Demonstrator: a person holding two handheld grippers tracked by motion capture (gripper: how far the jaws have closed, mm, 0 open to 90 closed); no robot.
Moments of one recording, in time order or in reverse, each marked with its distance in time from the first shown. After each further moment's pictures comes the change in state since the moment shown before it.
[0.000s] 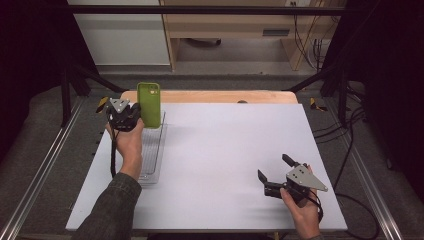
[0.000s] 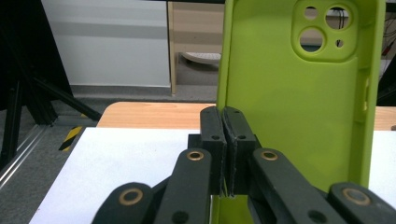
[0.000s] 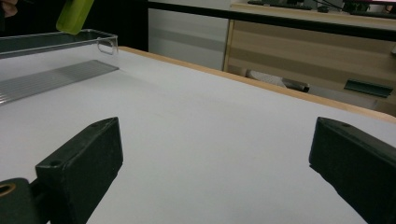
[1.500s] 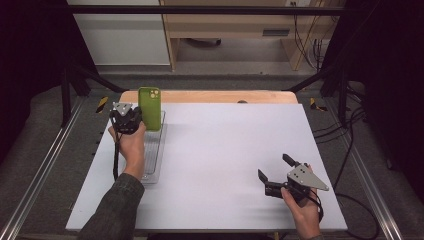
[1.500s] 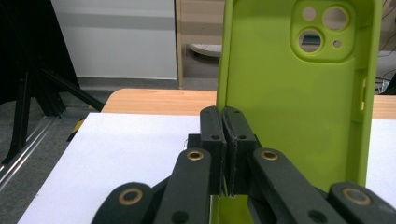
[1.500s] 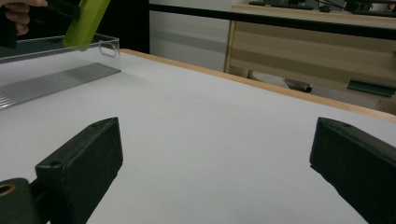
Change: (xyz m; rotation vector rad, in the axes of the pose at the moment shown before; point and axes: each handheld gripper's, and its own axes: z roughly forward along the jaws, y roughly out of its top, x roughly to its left) left arm 0.001 -0.019 0.014 0.022 0.033 0.002; right arm -0.002 0.001 -0.001 -0.005 0.005 0.015
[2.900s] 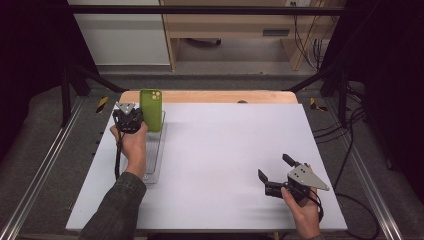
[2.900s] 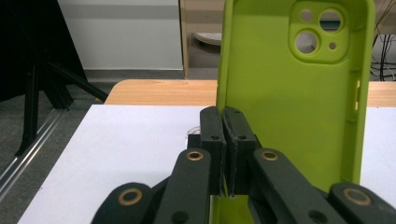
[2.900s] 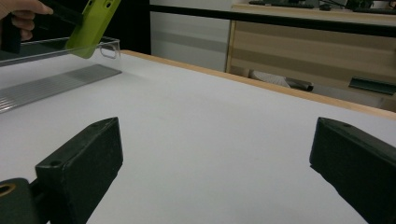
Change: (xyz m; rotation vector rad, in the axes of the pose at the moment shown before) left arm -0.004 0.000 0.008 0.045 0.027 0.023; right arm 0.000 0.000 0.000 -0.001 0.003 0.011
